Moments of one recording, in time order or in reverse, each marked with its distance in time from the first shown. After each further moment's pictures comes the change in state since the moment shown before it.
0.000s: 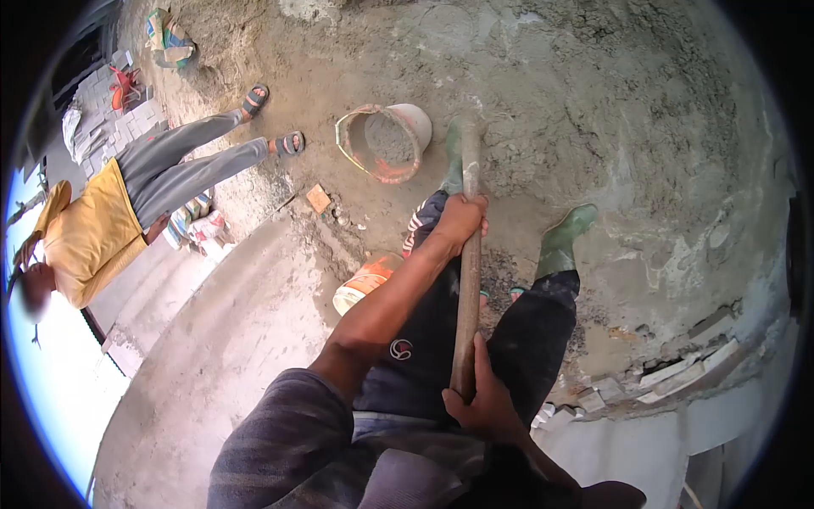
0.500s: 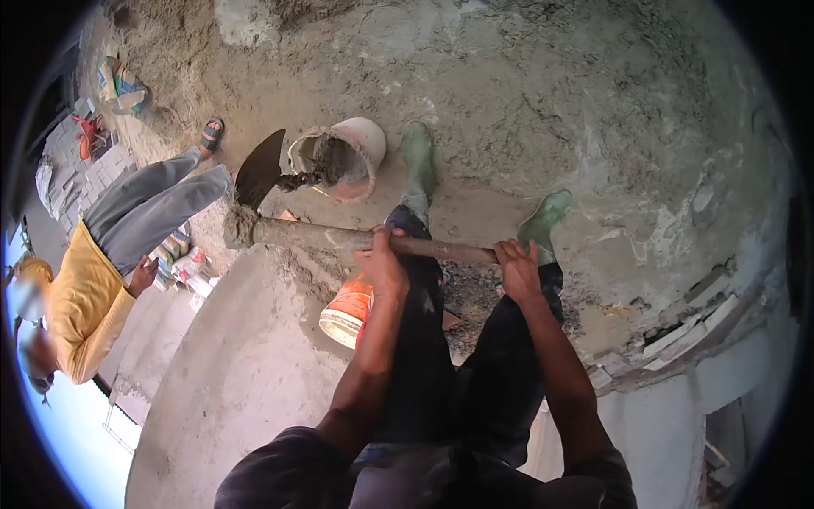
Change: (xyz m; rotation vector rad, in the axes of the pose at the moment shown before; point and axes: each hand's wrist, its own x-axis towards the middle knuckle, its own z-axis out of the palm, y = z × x) left_hand -0.005 -0.036 -0.021 -0.487 0.499 0.540; right_hand 0.218 0.220 -0.126 -1.001 0.380 -0.149
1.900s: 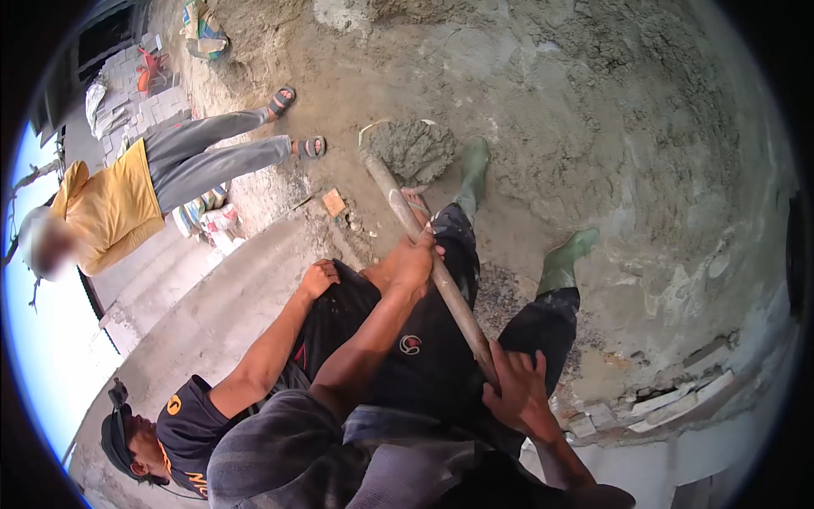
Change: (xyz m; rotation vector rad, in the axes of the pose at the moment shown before) left_hand -0.036 0.076 -0.035 0.375 -0.077 -0.368; right_hand -0.170 -0.150 -0.208 0.358 -0.295 -0.117
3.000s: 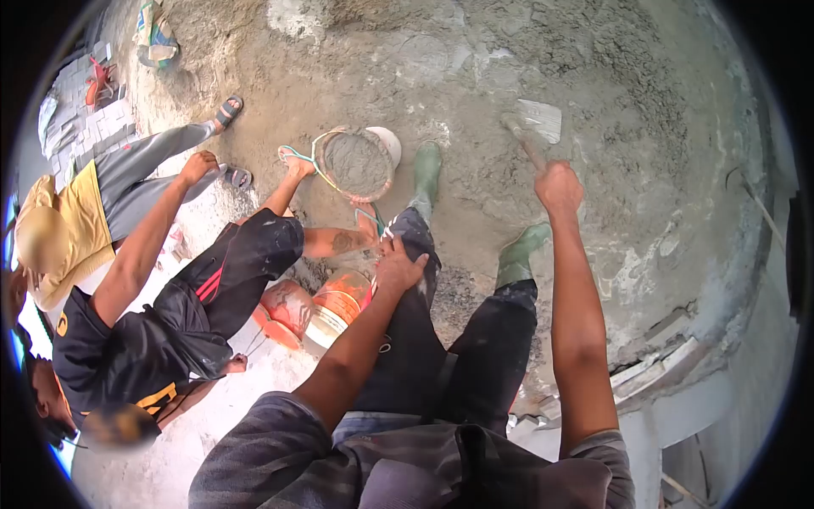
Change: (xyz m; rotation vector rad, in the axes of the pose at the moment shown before) left_hand 0.064 -0.085 -0.001 1.278 -0.148 0.238; right_hand 0.270 0.128 -0.165 -0.587 0.624 0.500
